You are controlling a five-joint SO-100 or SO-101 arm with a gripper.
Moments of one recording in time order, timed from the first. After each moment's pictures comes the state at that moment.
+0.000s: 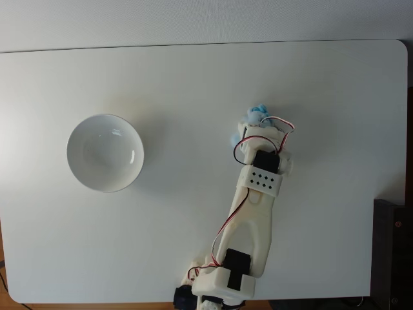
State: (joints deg) arm 18.2 53.9 71.4 50.5 101.0
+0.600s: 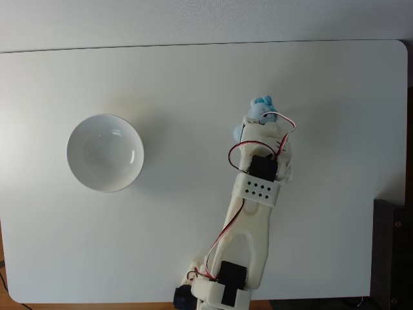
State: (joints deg) arm 16.5 63.8 71.5 50.5 99.6
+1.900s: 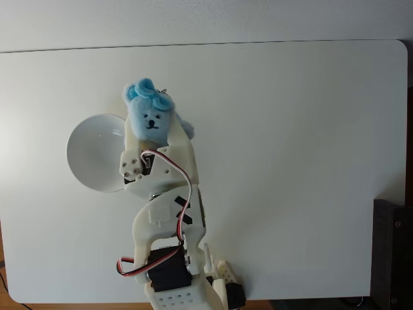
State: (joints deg) arm -13.0 97.3 67.3 50.8 96.9
